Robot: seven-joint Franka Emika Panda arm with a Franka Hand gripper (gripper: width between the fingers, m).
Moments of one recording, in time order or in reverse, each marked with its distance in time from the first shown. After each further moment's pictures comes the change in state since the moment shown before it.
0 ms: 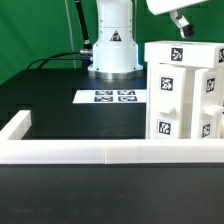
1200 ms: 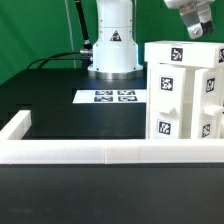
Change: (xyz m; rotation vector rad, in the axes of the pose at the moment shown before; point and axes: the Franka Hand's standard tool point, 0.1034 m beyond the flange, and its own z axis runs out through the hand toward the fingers) arm 0.008 0.013 -0.004 0.164 -0.011 1.197
